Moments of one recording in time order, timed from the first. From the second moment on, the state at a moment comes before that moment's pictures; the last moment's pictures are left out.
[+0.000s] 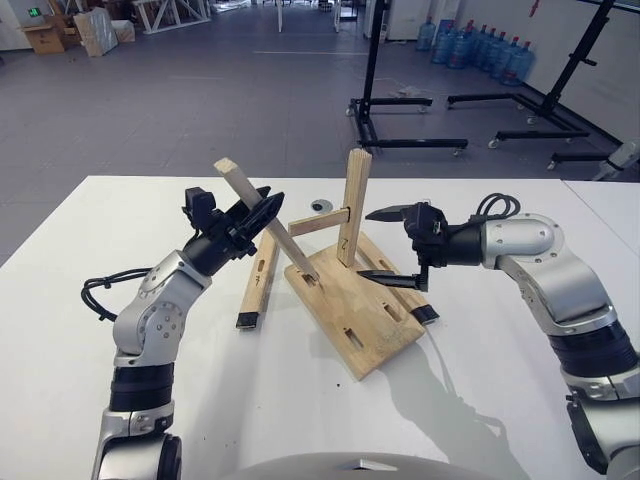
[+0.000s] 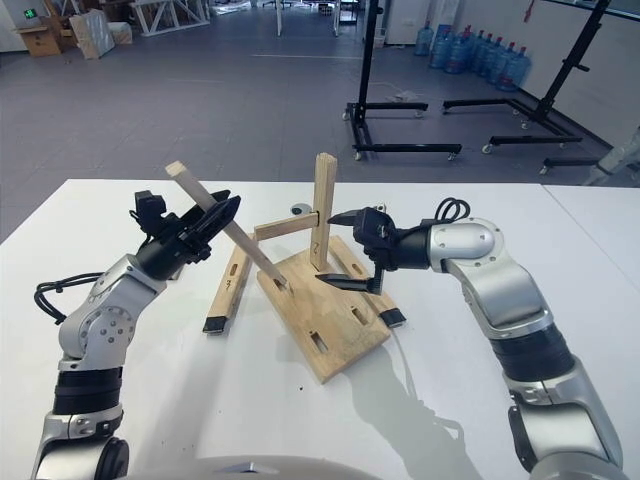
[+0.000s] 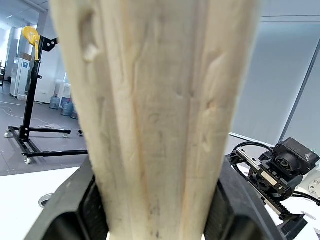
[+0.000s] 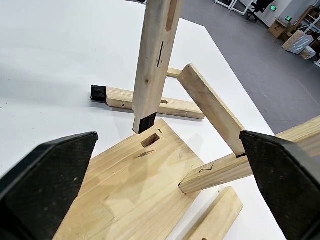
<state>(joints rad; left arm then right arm) -0.25 0.27 0.14 -0.21 -0.76 0.44 -0.65 -0.46 -0.74 0.14 -0.25 0.31 0.44 1.07</state>
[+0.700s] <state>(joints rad) -0.33 0.23 0.11 0.14 -0.62 0.26 -0.83 -0.46 -0.70 0.15 -0.24 0.31 0.43 1.05</state>
